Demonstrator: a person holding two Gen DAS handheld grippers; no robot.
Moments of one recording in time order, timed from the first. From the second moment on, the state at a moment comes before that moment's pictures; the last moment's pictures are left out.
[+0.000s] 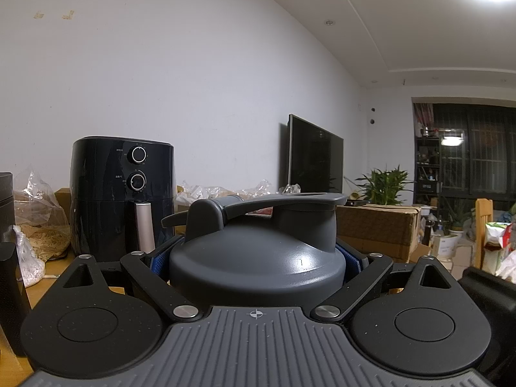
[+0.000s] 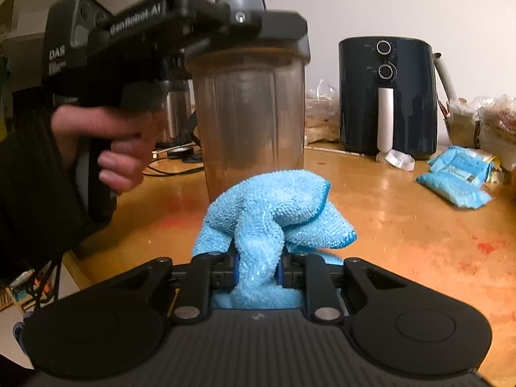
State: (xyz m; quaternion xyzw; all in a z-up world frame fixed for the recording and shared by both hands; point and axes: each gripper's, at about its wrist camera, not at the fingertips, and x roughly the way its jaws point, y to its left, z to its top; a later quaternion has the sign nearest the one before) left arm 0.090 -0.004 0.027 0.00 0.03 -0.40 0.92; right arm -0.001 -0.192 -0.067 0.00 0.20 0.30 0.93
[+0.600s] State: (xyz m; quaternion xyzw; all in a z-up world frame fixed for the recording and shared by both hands) left arm 0.088 -0.004 0.027 0.01 0.02 -0.38 0.92; right arm -0.002 -0.191 -0.070 0.00 0.19 0.30 0.93
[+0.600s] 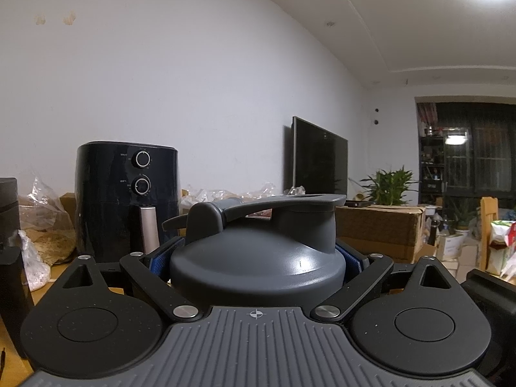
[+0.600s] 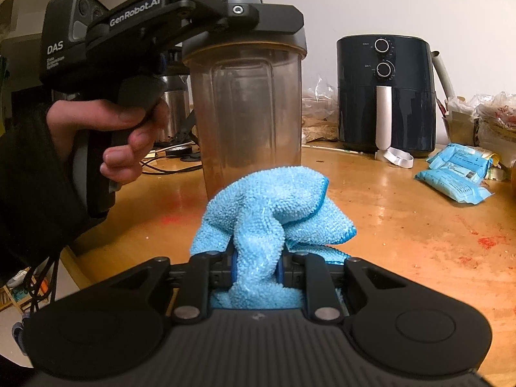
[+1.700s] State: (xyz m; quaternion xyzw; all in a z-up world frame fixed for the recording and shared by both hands) left arm 0.055 -0.037 0.038 0.03 0.03 -0.22 0.97; right arm -0.003 -0.193 -0.071 0.00 0.19 0.30 0.94
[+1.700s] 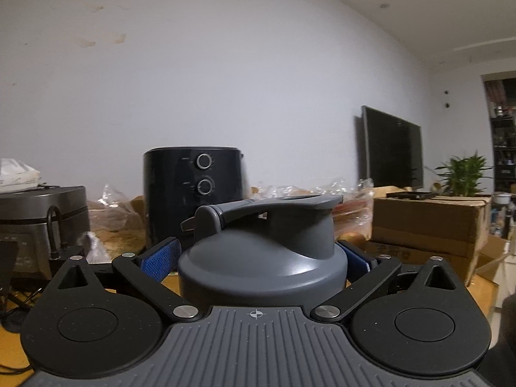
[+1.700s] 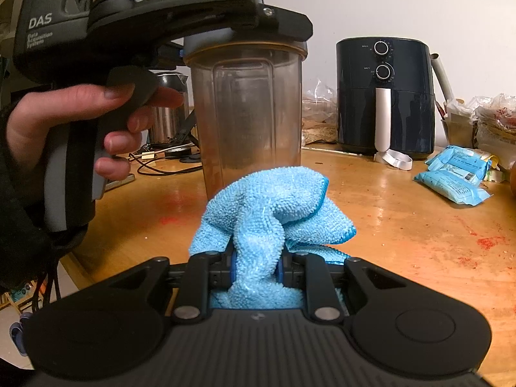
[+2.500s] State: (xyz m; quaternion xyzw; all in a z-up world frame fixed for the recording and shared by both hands) left arm 0.047 -0.066 0.044 0.00 0.05 -0.08 1.00; right arm -0.001 -0.195 -0.071 0.00 0.19 0.30 0.94
